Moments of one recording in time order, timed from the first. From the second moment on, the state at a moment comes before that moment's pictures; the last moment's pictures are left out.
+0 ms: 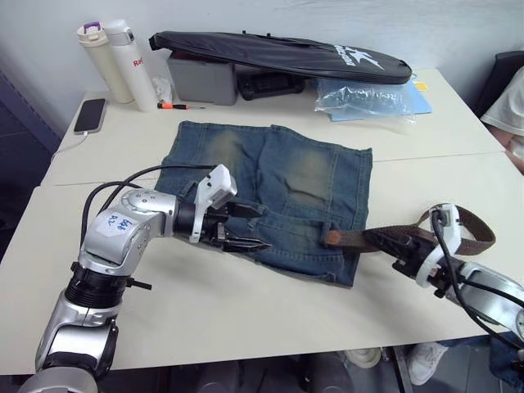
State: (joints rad) left arm -0.61 0.61 -0.13 -0.23 -0.47 0.92 -1.03; right arm 0.02 -0.78 -0.30 -0.32 1.70 0.86 -0.12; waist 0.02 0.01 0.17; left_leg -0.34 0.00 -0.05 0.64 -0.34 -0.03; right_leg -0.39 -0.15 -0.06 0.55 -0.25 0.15
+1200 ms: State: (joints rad) left arm -0.60 0.57 -0.20 -0.24 -0.50 0.86 -0.96; right arm 0.02 -0.37 -0.36 -0.36 1.51 0.81 -0.14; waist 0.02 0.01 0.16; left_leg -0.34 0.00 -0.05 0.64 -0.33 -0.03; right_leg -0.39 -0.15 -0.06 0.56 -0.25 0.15
